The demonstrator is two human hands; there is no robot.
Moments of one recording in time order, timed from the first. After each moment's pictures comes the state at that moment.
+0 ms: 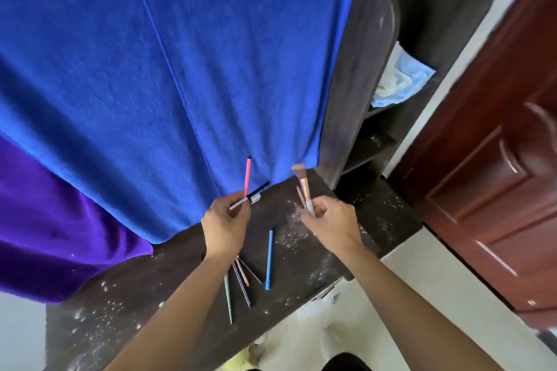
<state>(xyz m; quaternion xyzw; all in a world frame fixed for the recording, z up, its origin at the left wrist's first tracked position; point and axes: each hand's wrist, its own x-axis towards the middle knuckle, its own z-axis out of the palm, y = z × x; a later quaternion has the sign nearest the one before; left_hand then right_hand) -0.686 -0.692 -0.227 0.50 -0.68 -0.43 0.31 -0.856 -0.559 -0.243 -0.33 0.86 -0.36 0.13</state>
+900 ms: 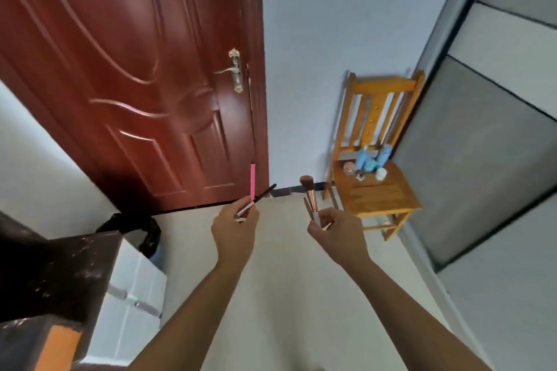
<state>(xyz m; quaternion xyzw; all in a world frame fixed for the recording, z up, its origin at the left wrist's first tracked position) -0.863 -0.041 -0.211 0.04 -0.79 -0.61 0.04 -0.792 0.149 -0.230 0.23 0.89 -0.38 -0.12</state>
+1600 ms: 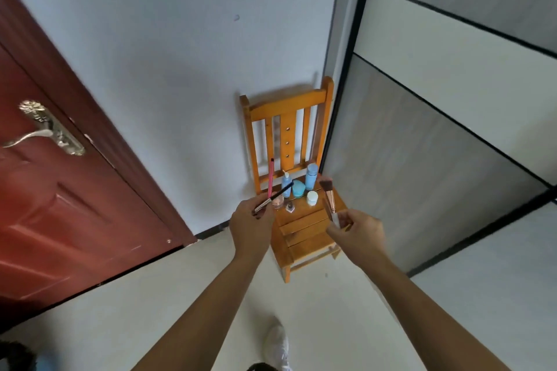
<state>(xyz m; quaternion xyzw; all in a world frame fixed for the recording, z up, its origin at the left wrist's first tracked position) -1.051 0.386 -0.249 -0.08 -0.81 -0.58 -0.10 -0.913 0.534 -0.252 0.43 0.82 -0.36 -0.12</state>
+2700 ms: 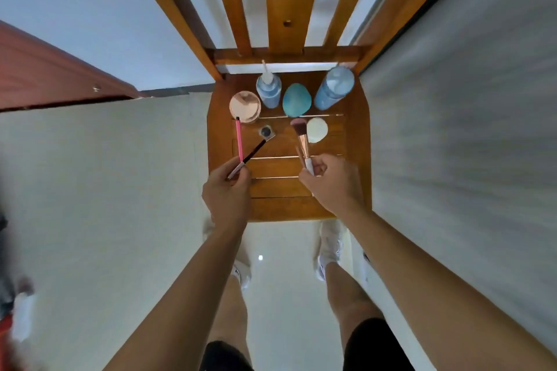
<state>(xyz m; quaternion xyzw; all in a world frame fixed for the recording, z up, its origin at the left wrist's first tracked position) -1.142 0.618 -0.615 0.28 -0.85 -0.43 -0.14 -1.108 0.792 -0.630 0.29 0.85 -0.40 0.17</state>
